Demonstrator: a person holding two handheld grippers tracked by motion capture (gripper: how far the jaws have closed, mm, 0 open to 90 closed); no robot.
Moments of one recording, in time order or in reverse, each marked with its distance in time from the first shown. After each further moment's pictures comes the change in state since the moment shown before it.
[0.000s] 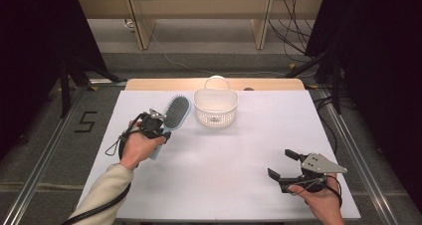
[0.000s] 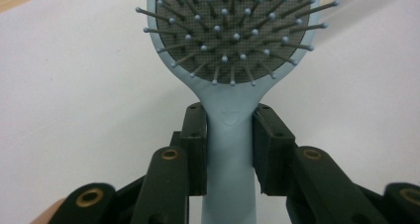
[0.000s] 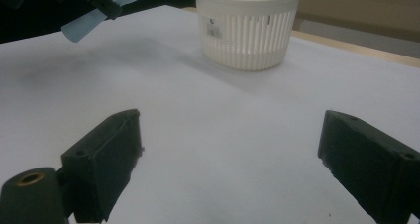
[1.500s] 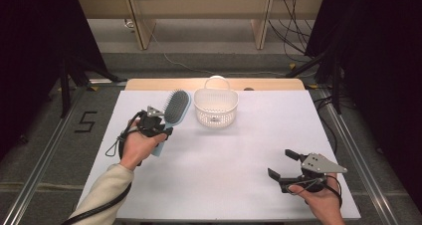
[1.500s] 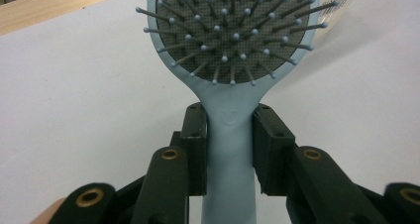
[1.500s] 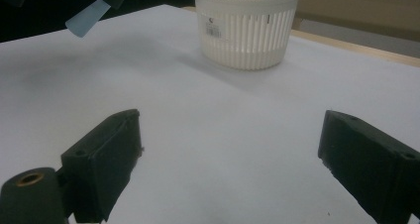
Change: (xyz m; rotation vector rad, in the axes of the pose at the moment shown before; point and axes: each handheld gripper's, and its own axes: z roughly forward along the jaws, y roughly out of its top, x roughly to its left) left arm 0.000 0.003 -0.005 -0.101 -0.029 -0.049; right arm 0.000 0.000 0.000 0.001 -0.002 0.000
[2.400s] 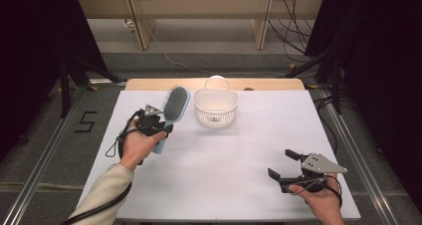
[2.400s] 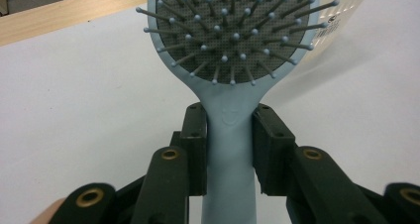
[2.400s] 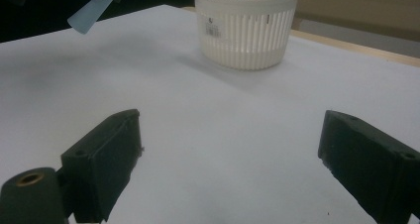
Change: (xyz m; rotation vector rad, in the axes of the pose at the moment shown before) left arm 0.001 0.002 -0.003 -0.054 -0.008 -0.037; right arm 0.000 0.000 0.000 0.000 -0.001 0.001
